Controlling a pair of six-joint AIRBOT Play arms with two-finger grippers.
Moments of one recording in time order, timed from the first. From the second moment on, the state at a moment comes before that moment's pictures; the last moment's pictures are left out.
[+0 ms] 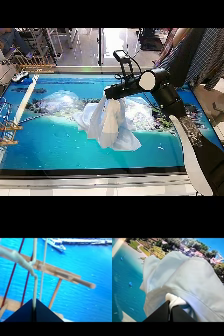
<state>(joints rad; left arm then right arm) 0.72 -1.71 1.67 1.43 -1.16 -1.20 0.47 -1.61 1.99 -1.31 1.21 1.55</state>
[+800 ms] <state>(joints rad) 0.53 -1.48 1.66 0.25 -1.69 -0.51 0.43 -1.60 1.99 -1.53 1.18 1.55</state>
